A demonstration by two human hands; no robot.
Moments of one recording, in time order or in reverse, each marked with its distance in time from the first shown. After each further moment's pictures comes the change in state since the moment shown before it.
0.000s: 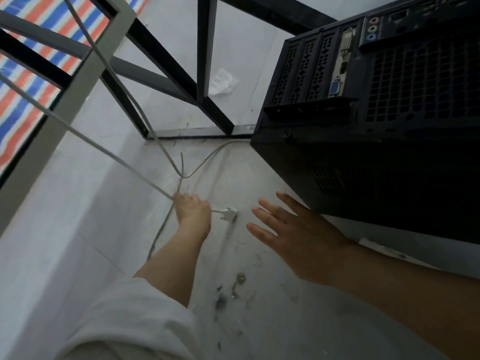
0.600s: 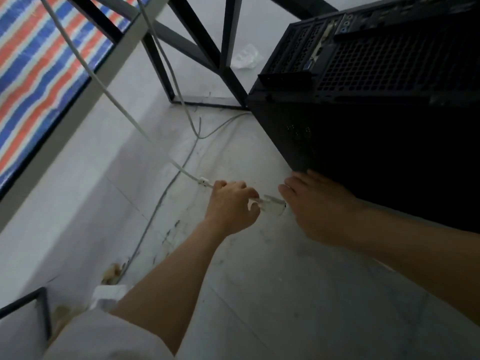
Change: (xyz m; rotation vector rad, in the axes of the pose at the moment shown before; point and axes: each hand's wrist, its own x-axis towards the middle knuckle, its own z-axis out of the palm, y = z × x) left_hand -0.152 0.062 -0.049 -0.806 0.395 0.159; right_hand -0.086 0.004 -0.027 0.042 -0.038 0.058
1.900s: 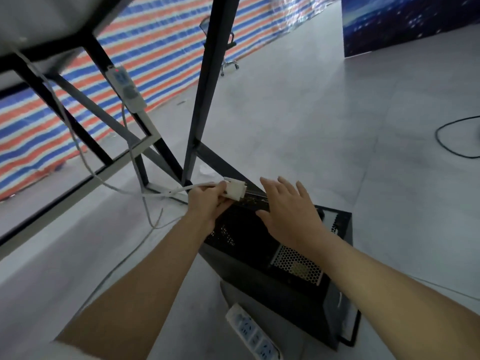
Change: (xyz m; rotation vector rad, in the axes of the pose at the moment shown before) left_hand 0.109 0.167 -0.231 -1.791 0.352 -0.606; right_hand -0.091 0.161 -0.180 0.192 0.391 0.328
